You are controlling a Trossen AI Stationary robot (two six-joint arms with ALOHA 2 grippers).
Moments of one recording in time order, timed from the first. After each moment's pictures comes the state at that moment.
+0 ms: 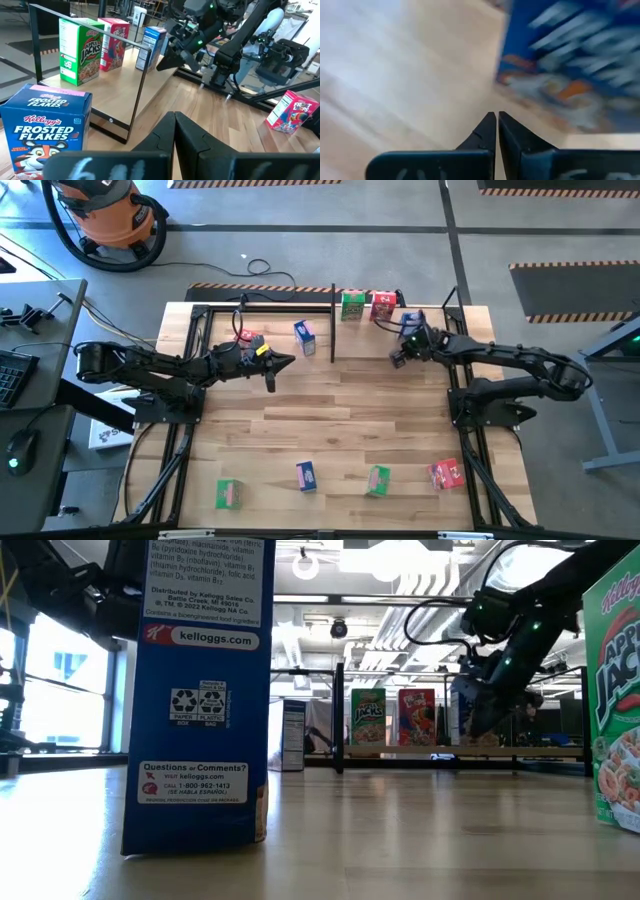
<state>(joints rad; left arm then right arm) 0.24 1.23 0.31 0.80 -0.04 -0.28 -0.59 1.15 0.52 -0.31 0.27 0.34</state>
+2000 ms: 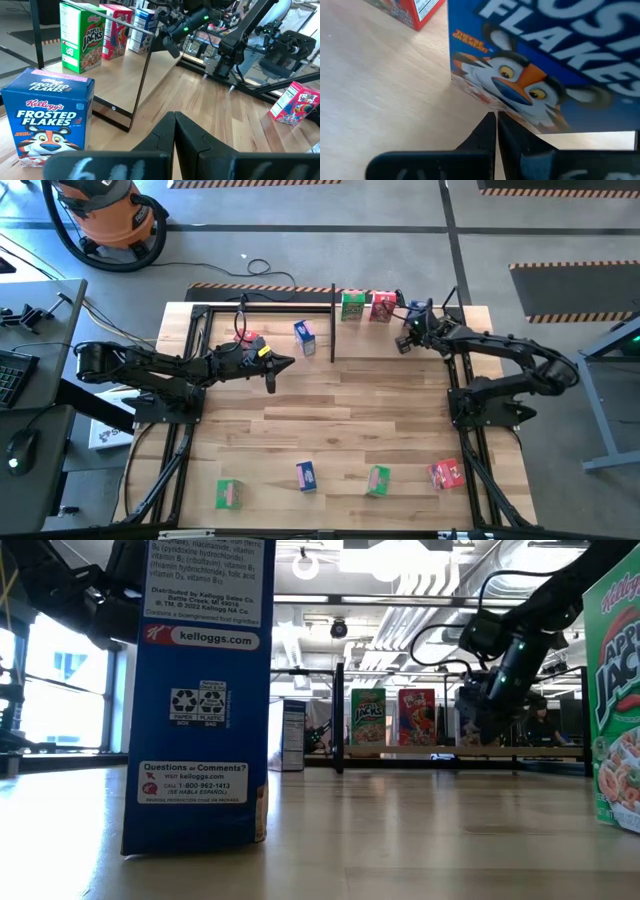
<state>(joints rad) 0.24 1.23 0.31 0.75 -0.04 -0.29 -0.80 1.27 0.54 -0.23 0.35 0.18</state>
